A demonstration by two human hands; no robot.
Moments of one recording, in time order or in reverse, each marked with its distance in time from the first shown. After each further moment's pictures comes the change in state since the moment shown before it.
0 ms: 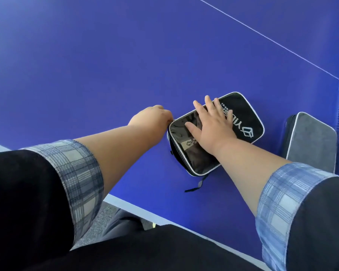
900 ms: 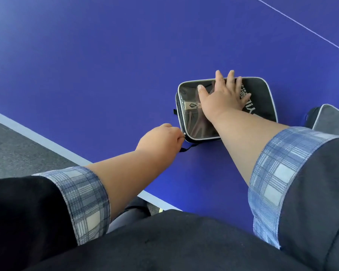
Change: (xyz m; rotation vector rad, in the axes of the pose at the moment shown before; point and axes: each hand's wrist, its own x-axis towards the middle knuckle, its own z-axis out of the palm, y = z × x) left_hand -0.080 0.030 0.037 -0.162 0.008 -0.125; right_hand 0.047 -0.026 -0.007 0.157 0.033 0.322
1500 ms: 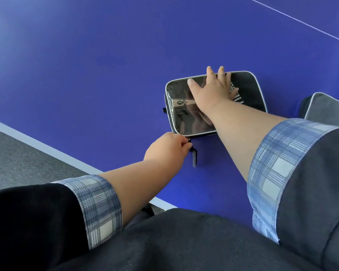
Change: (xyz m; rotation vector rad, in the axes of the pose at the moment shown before) left_hand -0.009 0.036 0.030 -0.144 -0.011 -0.063; right_hand -0.002 0.005 -0.019 0.191 -0.099 -0.033
